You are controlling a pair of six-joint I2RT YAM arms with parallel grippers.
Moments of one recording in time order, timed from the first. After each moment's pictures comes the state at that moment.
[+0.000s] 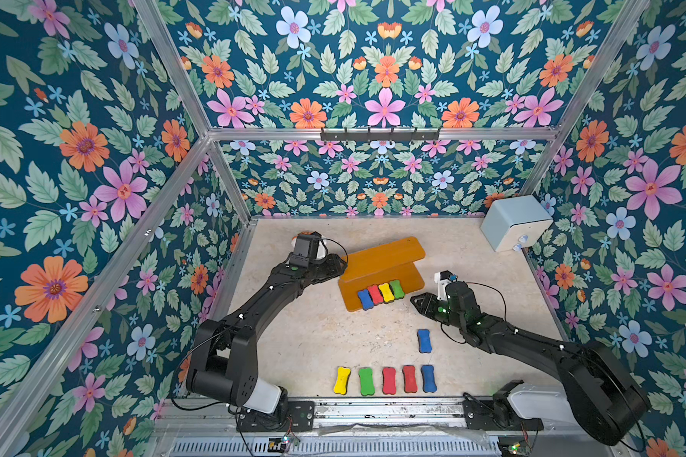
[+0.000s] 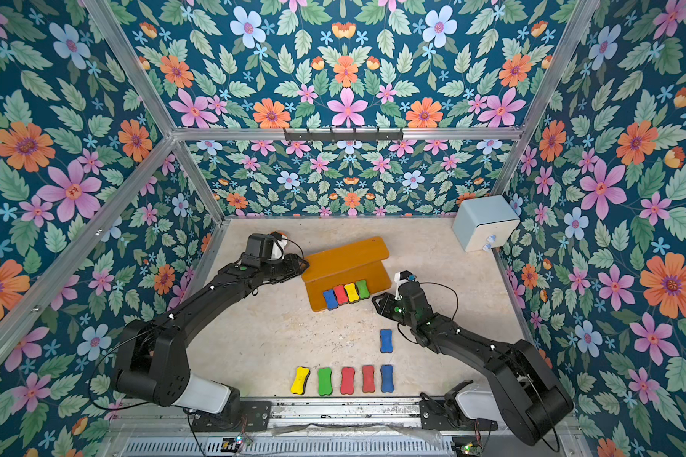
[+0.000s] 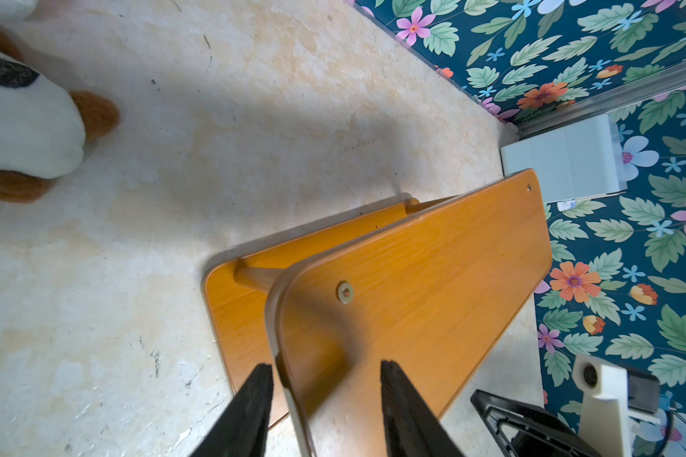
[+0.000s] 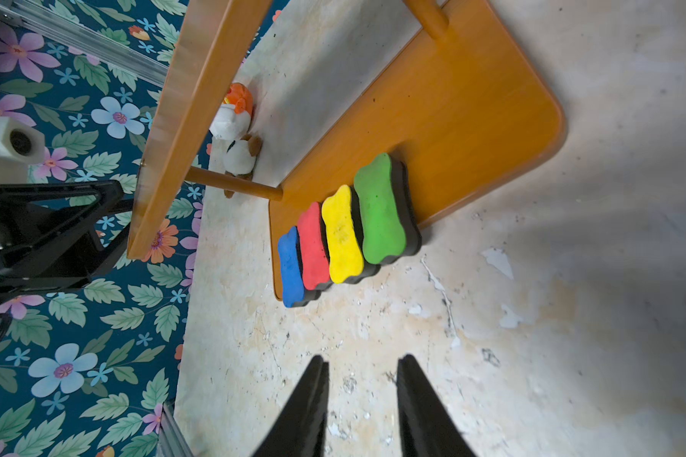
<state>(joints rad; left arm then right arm) -0.33 1.49 1.04 -0.31 0.32 -0.60 0.56 1.33 0.50 0.27 -0.23 0.86</state>
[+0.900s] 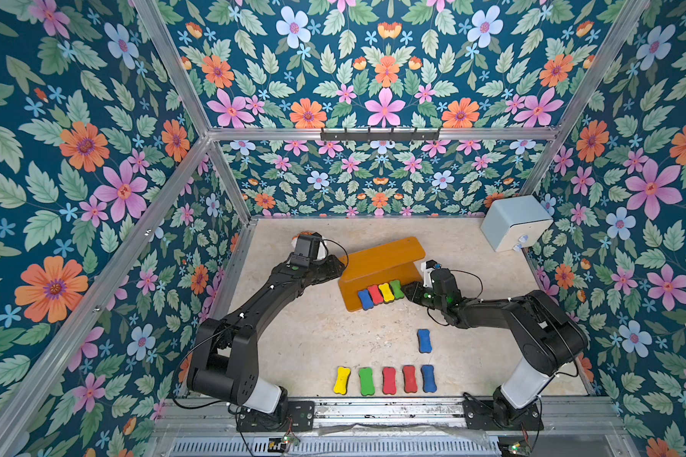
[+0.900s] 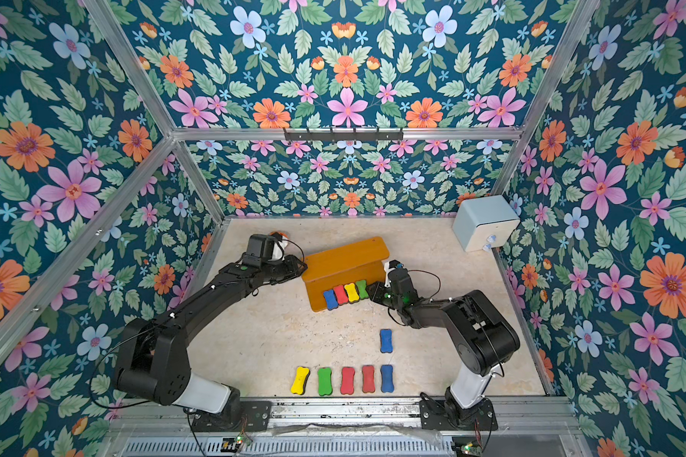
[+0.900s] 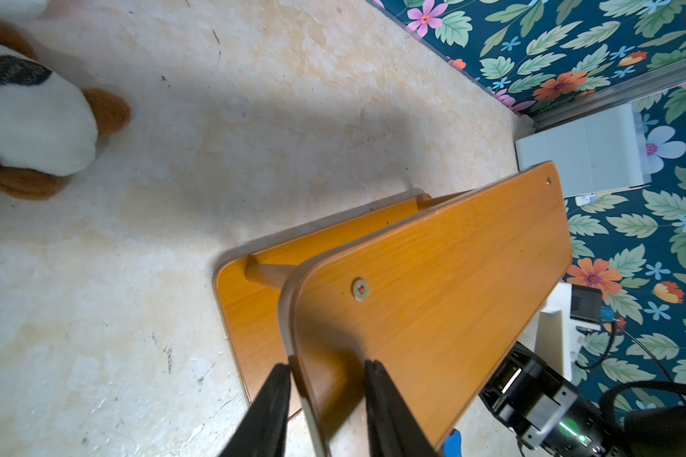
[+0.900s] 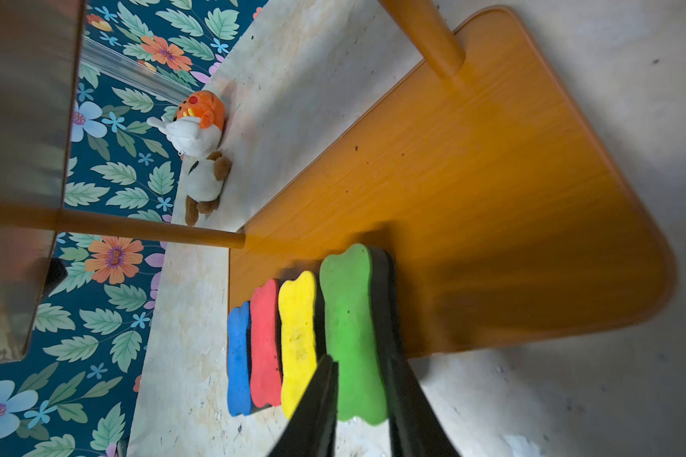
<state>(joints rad) -0.33 1.49 1.04 -0.32 0.30 -0.57 0.52 1.73 0.67 0.48 -0.26 0.78</state>
